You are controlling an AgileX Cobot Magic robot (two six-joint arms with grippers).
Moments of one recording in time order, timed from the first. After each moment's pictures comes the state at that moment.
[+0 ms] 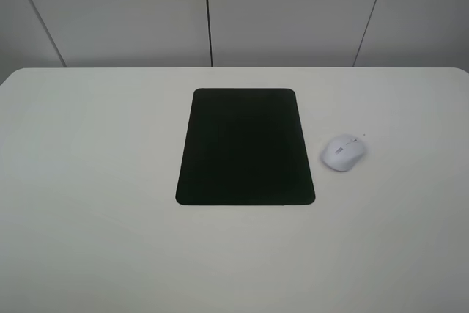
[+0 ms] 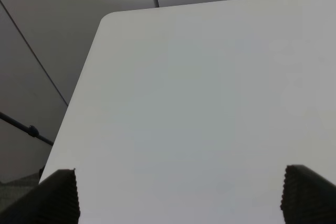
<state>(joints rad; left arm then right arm) 0.00 -0.01 -0.51 0.09 1.07 0.03 -0.02 0.80 -0.70 -0.10 1.01 0.26</state>
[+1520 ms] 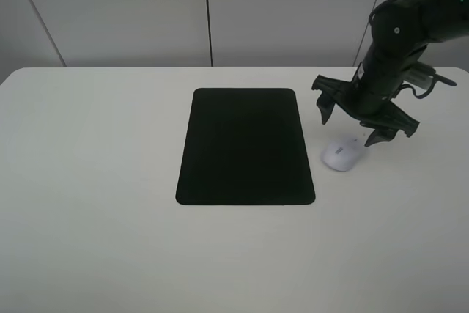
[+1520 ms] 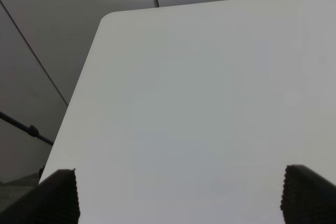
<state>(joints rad) 0.00 -0.01 -0.51 0.09 1.07 0.03 0.30 1.87 -1.06 -0.25 0.64 1.14</state>
